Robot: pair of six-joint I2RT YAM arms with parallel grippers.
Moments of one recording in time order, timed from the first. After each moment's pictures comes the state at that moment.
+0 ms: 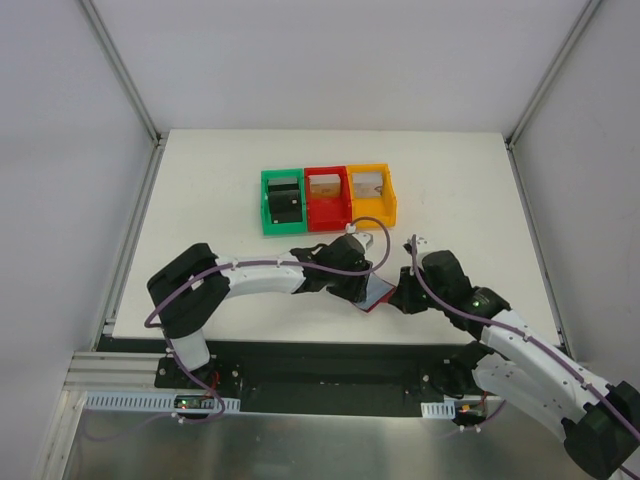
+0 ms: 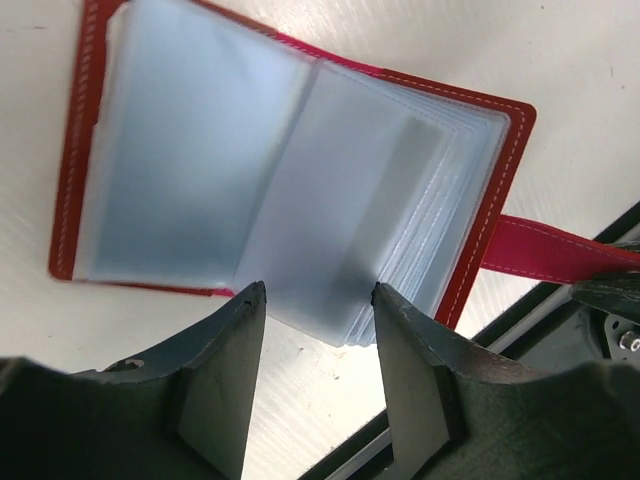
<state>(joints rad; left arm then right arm) -1.02 1.76 1.04 -0.20 0.06 -0.61 0.63 0.77 0.48 -0.50 -0.13 0.41</state>
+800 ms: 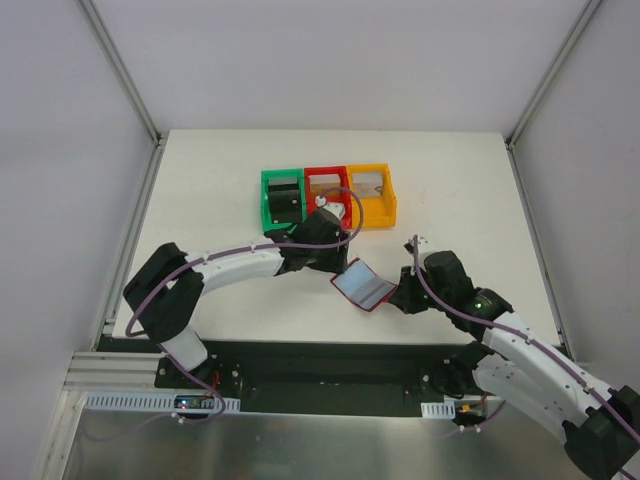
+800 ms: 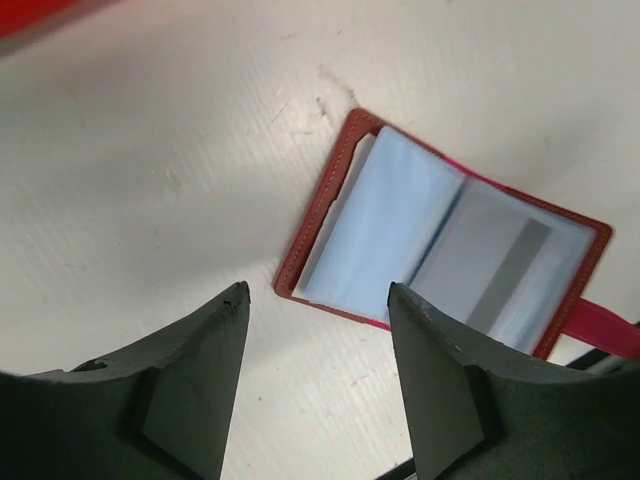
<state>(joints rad) -0.87 1.67 1.04 -0.28 -0.03 -0.59 0.63 0.75 0.48 -0.50 -0.15 0.40</state>
